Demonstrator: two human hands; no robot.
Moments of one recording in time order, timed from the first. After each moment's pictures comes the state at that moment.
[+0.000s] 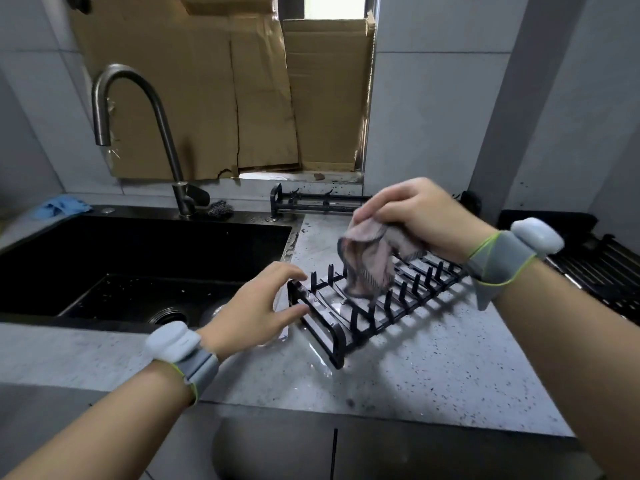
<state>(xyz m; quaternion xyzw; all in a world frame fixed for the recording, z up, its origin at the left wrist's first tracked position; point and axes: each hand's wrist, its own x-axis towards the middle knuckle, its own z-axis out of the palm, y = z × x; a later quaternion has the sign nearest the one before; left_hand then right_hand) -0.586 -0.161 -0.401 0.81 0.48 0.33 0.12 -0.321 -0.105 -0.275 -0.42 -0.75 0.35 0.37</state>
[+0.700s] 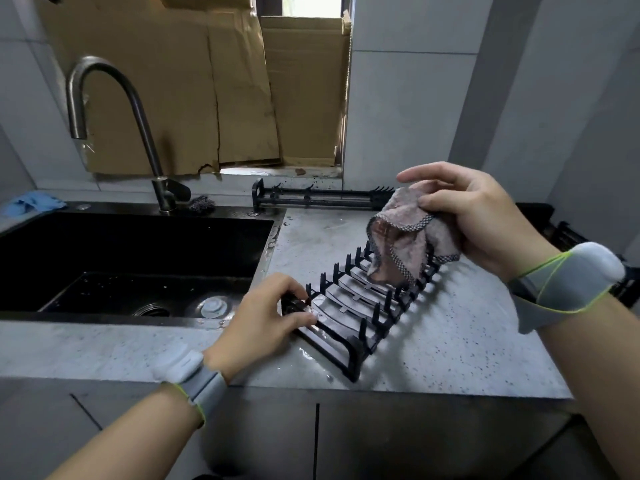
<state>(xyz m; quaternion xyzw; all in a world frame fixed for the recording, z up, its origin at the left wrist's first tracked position) -0.545 -0.191 -0.419 0.74 0.48 0.42 0.19 -0.262 -0.172 -0.268 -0.38 -0.65 0.41 0.51</state>
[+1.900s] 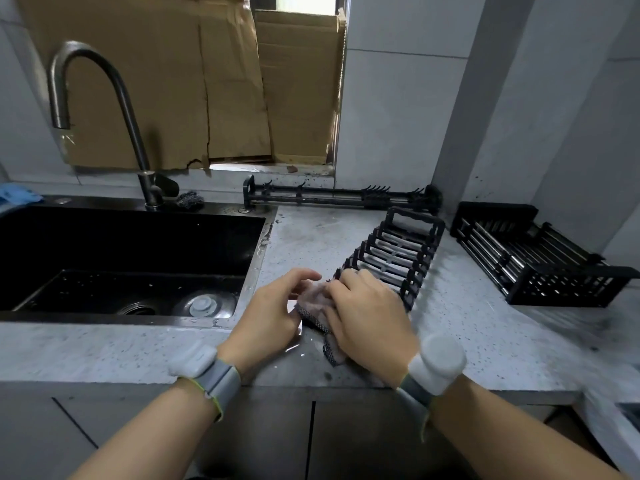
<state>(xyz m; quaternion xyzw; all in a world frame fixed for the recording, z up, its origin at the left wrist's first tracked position) -0.530 -0.183 -0.427 0.74 0.47 0.42 0.22 -0.353 -0.211 -0.393 -0.49 -0.82 -0.16 0.25</state>
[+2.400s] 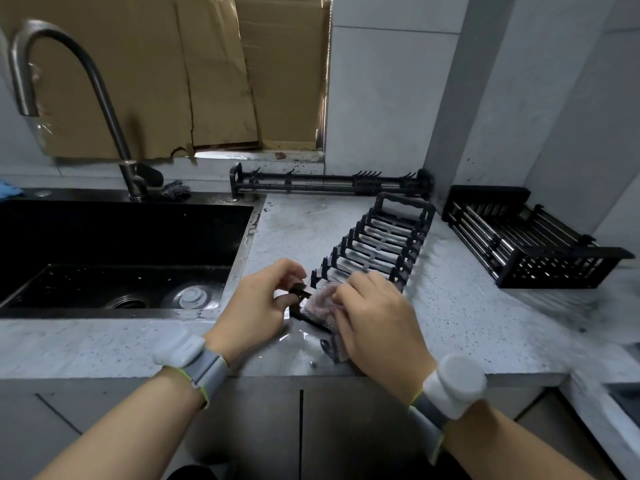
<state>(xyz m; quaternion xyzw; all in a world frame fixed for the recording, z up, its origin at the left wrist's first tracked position) -0.526 -0.181 -0.425 0.75 0.48 0.40 0.20 -0.326 -0.232 -0.404 -0.48 -0.81 -0.14 0.31</state>
